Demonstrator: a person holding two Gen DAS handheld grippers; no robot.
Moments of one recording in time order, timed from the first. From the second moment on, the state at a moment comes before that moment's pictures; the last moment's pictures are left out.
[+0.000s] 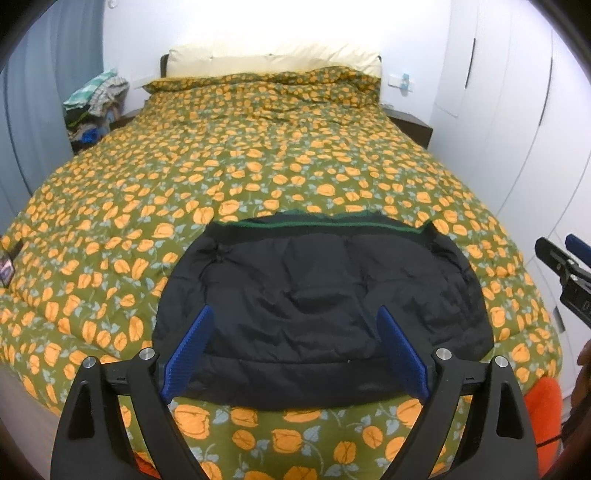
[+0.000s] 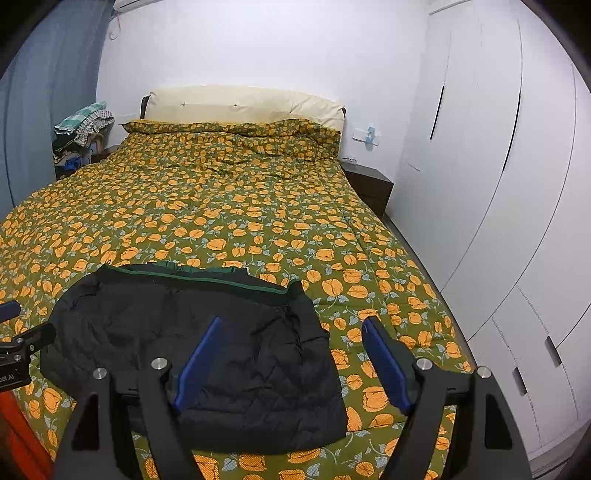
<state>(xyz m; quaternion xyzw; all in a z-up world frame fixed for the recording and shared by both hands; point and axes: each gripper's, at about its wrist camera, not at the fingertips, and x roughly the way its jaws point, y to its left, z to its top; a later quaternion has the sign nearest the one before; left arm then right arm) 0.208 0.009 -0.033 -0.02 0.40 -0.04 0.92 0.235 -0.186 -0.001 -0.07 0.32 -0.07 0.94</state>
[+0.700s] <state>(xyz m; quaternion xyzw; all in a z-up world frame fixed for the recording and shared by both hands) 0.207 0.004 -0.017 0.02 0.38 0.01 0.93 0.230 -0.183 -0.019 -0.06 0.34 -0.06 0.94</state>
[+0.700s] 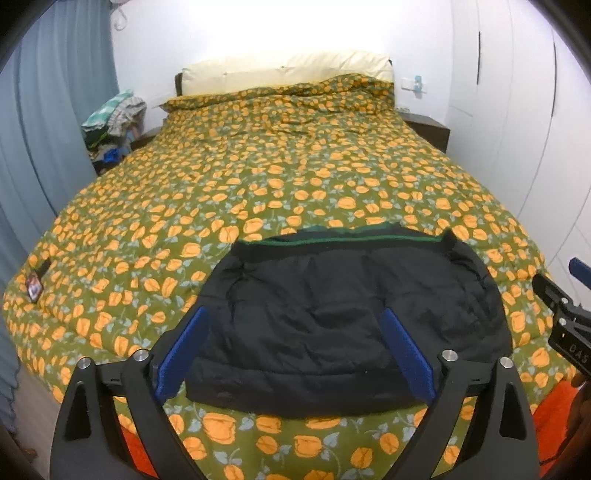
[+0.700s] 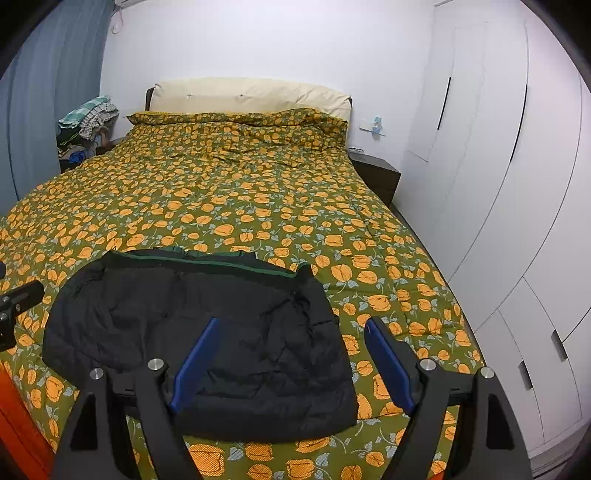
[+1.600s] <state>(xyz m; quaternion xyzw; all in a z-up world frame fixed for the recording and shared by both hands) 0.377 -0.045 -0.199 0.06 0.50 -0.08 0.86 0.212 -0.250 -0.110 0.05 0.42 -0.04 0.91</state>
